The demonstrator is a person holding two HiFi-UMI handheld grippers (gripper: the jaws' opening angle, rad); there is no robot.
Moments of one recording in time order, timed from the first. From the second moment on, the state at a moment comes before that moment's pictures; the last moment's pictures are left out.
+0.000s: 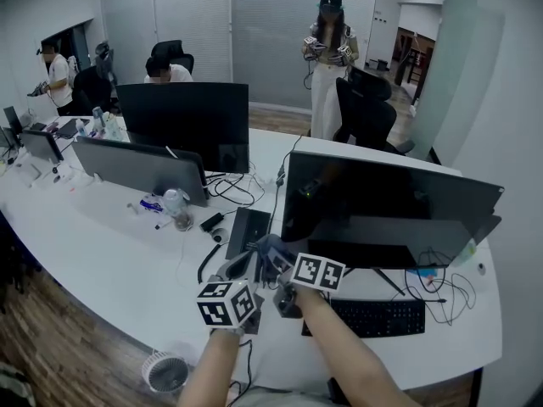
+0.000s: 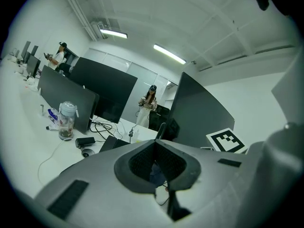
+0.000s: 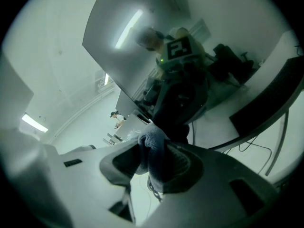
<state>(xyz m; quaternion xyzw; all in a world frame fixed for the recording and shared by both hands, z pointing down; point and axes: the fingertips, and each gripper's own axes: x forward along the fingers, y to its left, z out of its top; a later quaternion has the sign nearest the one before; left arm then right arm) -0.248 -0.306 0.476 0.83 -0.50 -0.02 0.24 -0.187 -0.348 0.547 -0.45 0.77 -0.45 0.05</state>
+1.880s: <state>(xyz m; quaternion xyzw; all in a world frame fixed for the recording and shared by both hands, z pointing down) -0.232 -0.305 0.417 0.84 -0.51 -0.05 0.19 -0.181 -0.359 0.449 -0.42 0.82 -0.39 0.09</state>
